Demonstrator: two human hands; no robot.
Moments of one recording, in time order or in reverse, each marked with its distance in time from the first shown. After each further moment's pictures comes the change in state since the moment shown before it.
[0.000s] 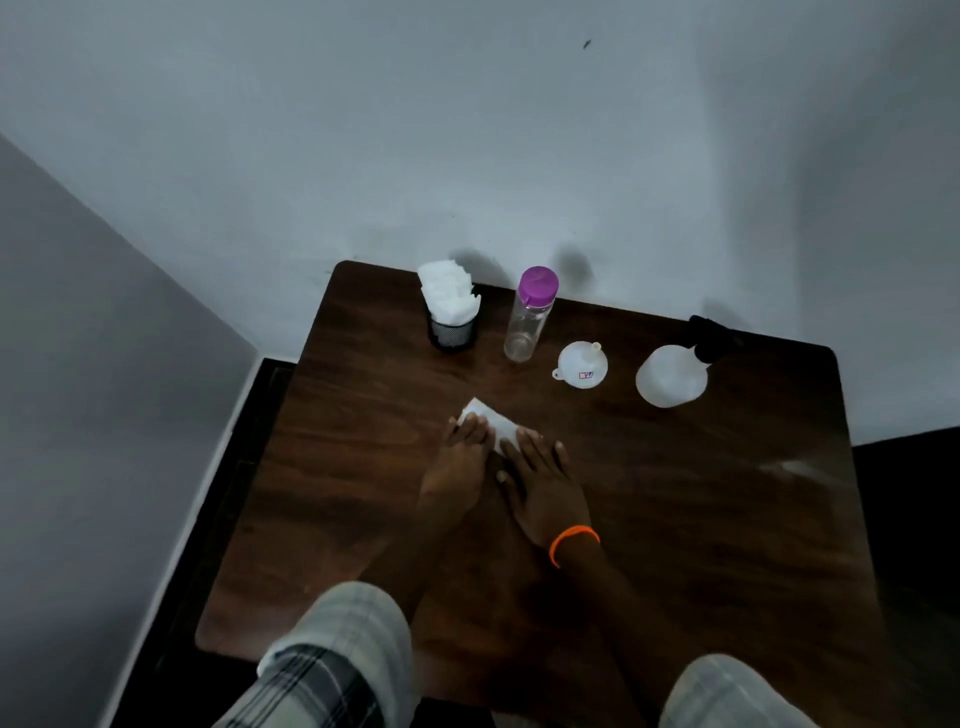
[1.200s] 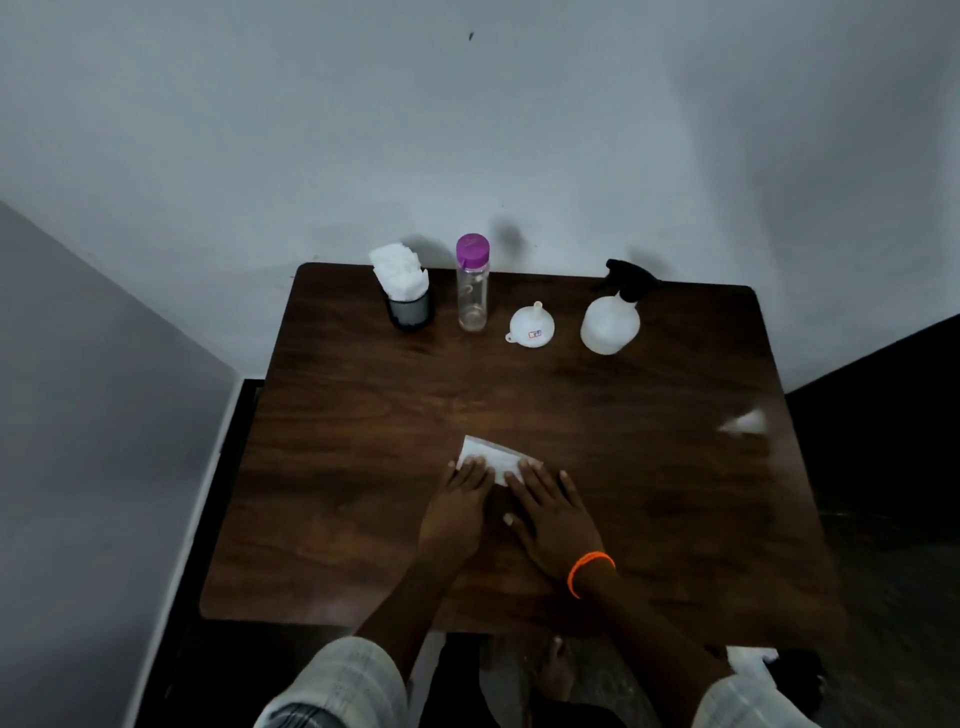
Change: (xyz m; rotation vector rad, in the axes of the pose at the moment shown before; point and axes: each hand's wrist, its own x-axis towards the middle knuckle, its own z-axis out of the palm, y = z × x) left_hand -0.107 0.078 0.045 0.000 -0.006 0.077; right_hand -0.140 0.024 0.020 -0.083 -0.056 -0.014
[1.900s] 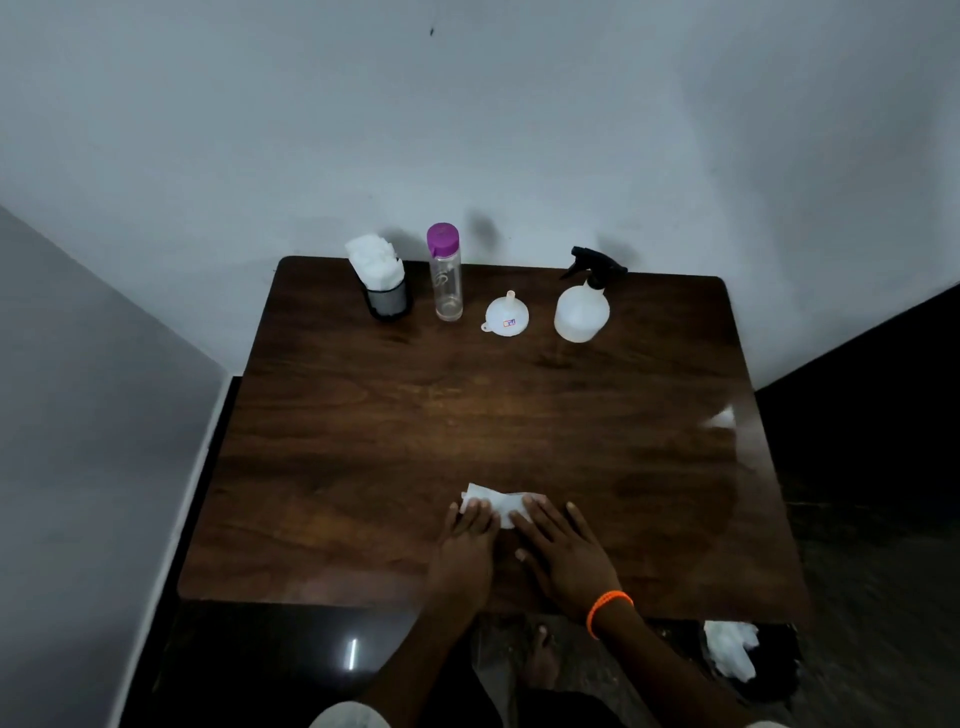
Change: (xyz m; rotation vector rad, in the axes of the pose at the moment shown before) left_hand -0.053 0.076 0.039 -0.014 -0.146 -0.030; right_hand -0.090 0.025 0.001 0.027 -0.114 -0.015
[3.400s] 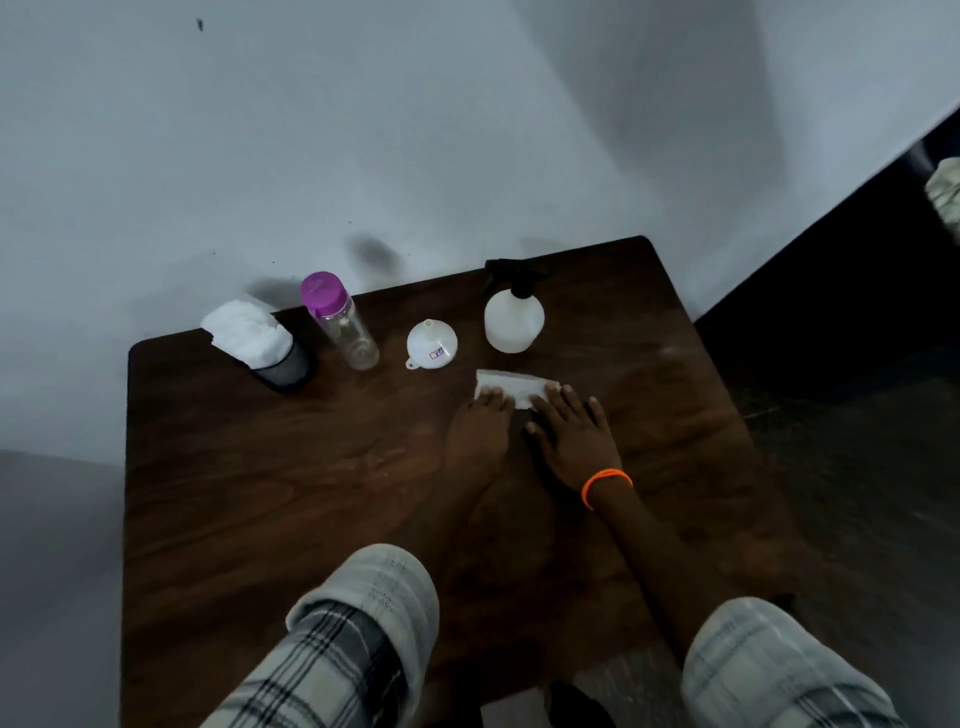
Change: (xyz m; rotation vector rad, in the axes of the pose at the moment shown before) left_hand 0.233 0.017 -0.127 0.194 -0.033 0.269; right_hand 0.134 0.106 -0.084 0.155 0.215 0.499
